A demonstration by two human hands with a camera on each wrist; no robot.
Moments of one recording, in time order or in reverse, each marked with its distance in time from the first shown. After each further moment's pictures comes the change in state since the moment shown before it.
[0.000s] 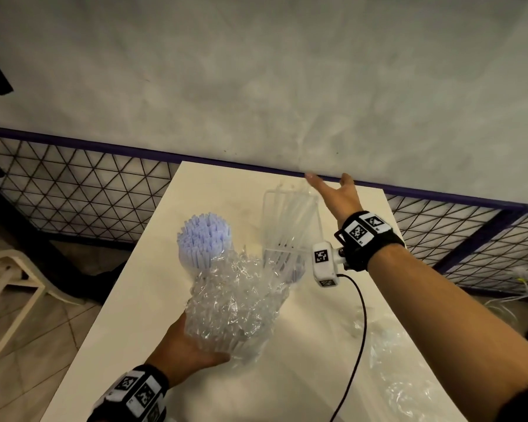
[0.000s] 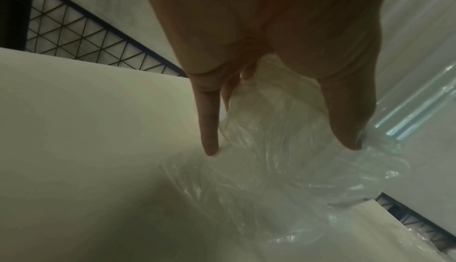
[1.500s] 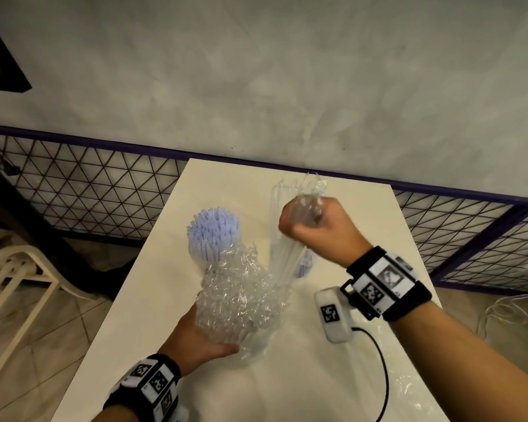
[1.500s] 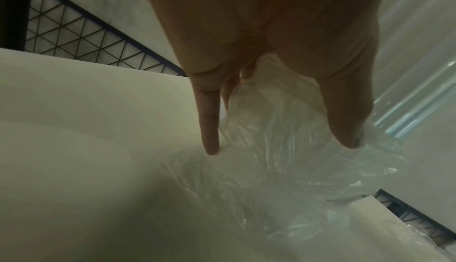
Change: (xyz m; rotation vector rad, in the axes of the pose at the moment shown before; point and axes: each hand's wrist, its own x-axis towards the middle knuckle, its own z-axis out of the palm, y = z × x) left_hand -0.010 0.019 0.002 0.062 0.047 -0.006; right_hand -0.117 -0.015 0.006 -0.144 -0.509 -0.527
